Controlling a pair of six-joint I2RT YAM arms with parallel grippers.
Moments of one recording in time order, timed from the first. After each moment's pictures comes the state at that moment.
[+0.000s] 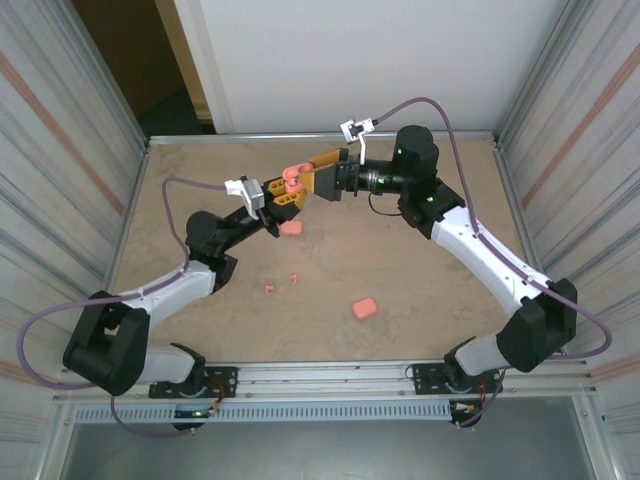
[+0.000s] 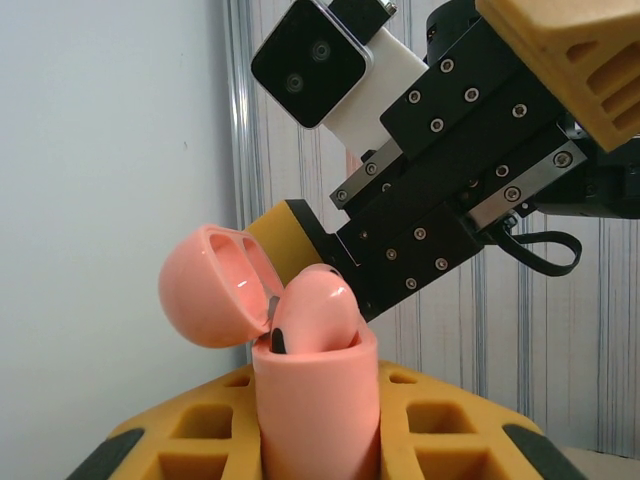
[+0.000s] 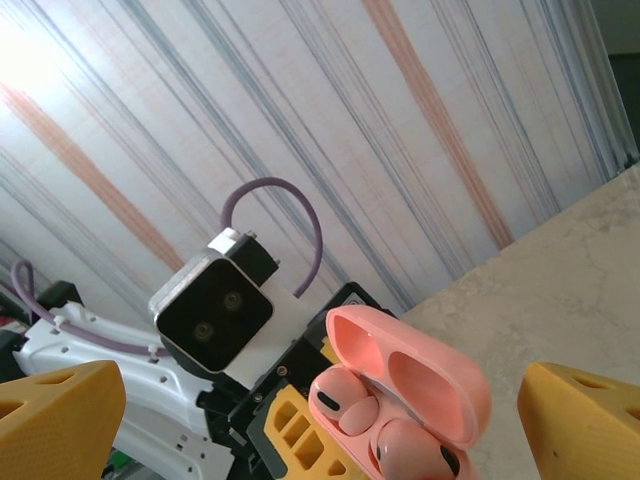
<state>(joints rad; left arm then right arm) -0.47 1.32 0.65 1.15 0.62 -0.21 0.55 1.43 1.33 0.12 -0.86 0.59</state>
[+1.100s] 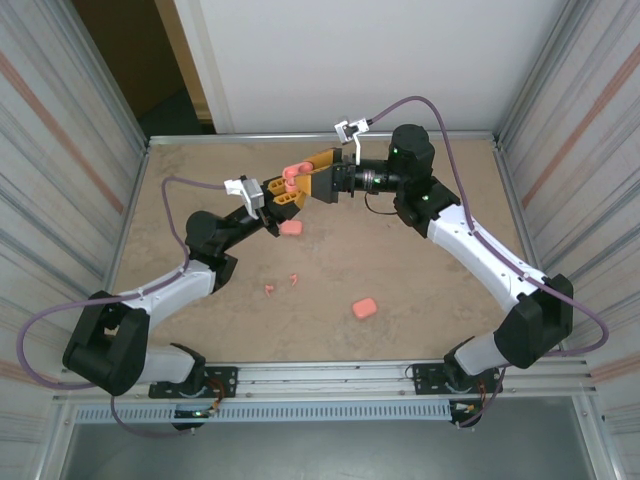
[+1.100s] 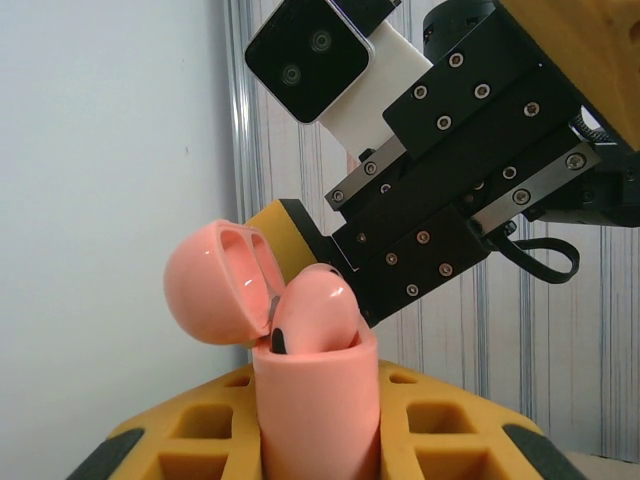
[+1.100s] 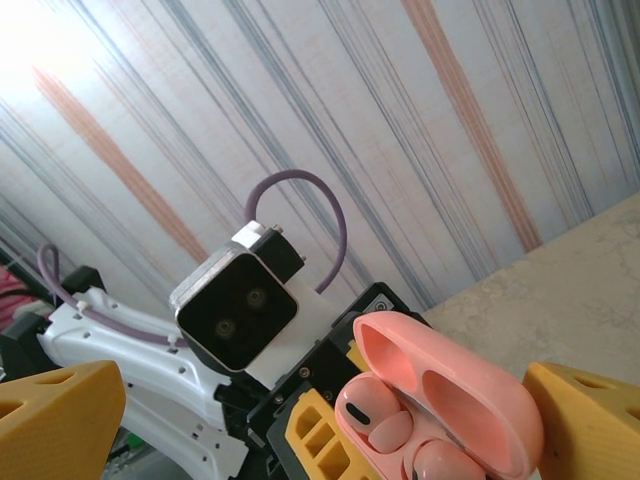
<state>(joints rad) -0.47 1.32 0.66 1.15 0.62 -0.21 0.57 1.45 1.35 0.15 -0.90 0.59</state>
